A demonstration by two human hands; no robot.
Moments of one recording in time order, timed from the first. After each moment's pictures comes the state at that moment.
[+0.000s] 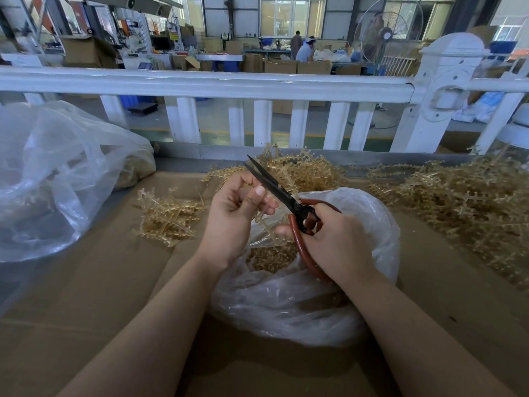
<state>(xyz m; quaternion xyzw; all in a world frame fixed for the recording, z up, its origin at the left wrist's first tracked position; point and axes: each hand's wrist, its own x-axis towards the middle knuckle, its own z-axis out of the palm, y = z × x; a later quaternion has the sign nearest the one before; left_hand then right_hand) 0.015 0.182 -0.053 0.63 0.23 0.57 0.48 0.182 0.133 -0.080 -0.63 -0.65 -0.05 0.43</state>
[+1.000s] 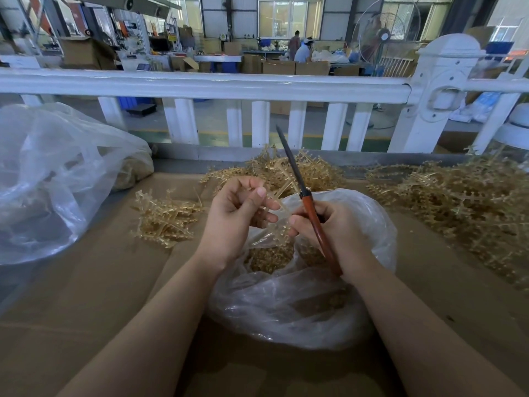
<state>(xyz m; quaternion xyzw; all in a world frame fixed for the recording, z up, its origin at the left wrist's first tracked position) 0.013 0.181 -0.051 0.59 0.25 0.54 0.54 0.180 0.133 -0.056 -0.57 -0.52 0.34 0.54</state>
